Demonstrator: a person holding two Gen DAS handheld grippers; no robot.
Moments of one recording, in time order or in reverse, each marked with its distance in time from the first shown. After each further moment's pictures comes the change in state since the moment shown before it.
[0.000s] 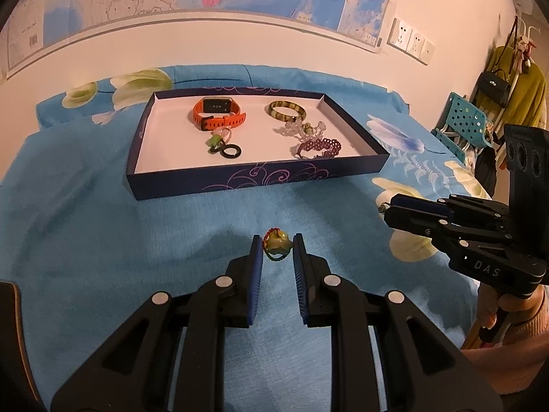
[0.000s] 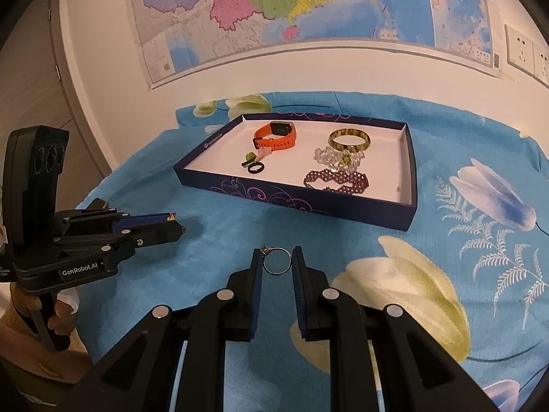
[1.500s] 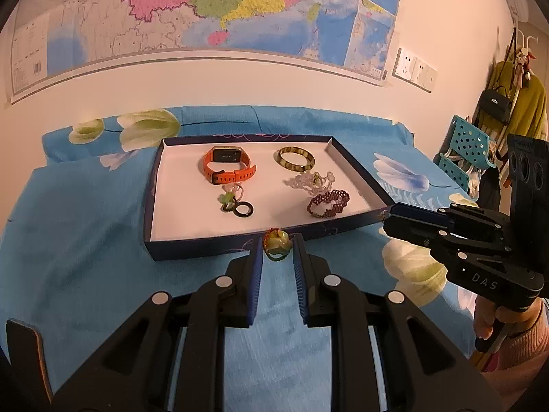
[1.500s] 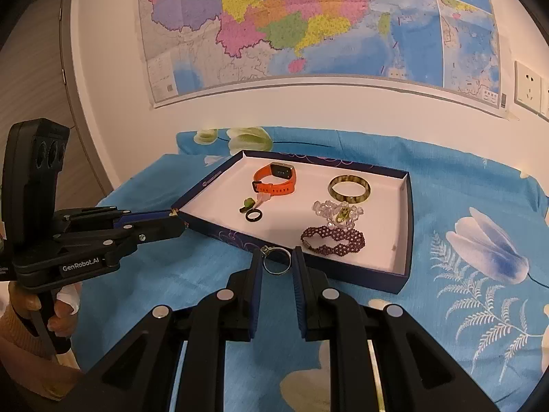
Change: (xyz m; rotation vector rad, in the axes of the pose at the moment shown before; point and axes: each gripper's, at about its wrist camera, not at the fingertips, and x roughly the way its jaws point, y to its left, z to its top) left arm -0.009 0.007 0.042 0.004 -0.107 0.022; right arm 0.004 0.000 0.037 -0.053 -0.096 -0.018
